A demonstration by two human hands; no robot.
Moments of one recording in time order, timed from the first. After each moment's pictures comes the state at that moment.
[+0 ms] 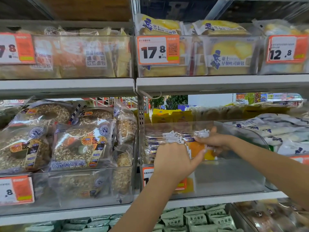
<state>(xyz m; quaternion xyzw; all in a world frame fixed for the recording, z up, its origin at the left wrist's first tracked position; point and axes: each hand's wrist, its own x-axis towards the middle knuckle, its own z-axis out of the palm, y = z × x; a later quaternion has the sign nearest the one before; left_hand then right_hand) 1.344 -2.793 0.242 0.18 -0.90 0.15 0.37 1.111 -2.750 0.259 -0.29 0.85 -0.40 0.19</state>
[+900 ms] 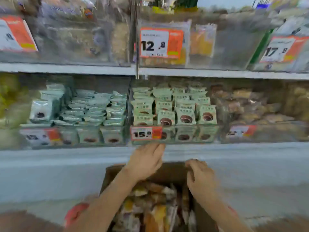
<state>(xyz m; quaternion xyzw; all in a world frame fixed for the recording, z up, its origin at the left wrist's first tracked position) 1.497 -2.727 -0.062 0.04 -0.96 -0.01 0.26 1.379 -2.547 -0.099 -0.47 0.83 -0.26 -0.15</state>
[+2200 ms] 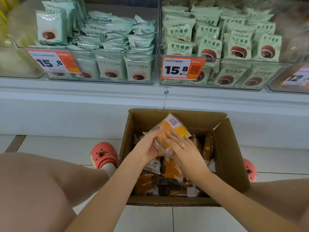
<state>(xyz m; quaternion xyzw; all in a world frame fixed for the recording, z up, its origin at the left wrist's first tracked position) 1.579 -2.708 -0.180 0.36 -0.27 -0.89 0.07 1.477 -2.574 -0.201 -0.65 0.75 -0.14 0.00</state>
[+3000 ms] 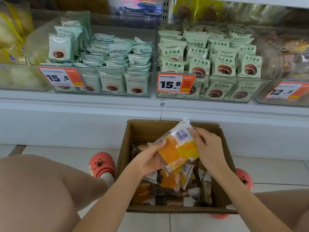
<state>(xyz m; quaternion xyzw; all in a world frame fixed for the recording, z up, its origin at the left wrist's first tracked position) 1.582 -2.689 -0.168 0.22 -0.27 -0.94 0.01 1.455 -2.567 -0.102 -0.39 0.78 -0.47 0.13</state>
